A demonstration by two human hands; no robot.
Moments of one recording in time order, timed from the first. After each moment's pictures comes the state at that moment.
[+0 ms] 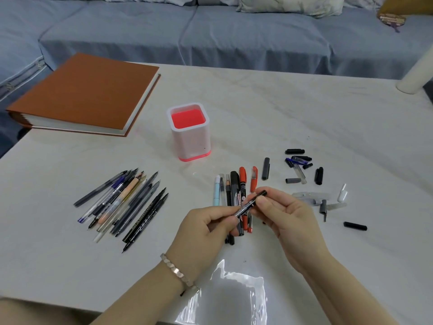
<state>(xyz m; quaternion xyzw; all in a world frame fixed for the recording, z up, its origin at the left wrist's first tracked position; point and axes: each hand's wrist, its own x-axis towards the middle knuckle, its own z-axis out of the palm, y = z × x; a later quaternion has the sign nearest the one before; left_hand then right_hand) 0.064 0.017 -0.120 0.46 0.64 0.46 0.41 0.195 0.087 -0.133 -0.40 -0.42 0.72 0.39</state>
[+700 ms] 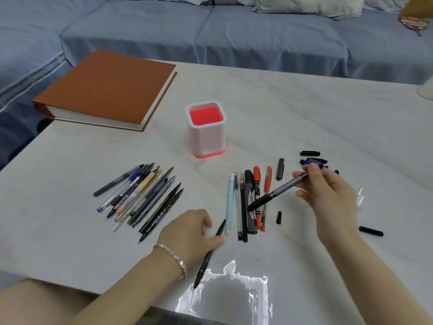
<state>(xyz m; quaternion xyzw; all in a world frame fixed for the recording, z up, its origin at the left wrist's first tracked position) 0.018 0.004 -0.160 0.51 0.80 0.10 0.29 0.198 0.119 -0.121 -0.51 -0.43 0.56 0.49</state>
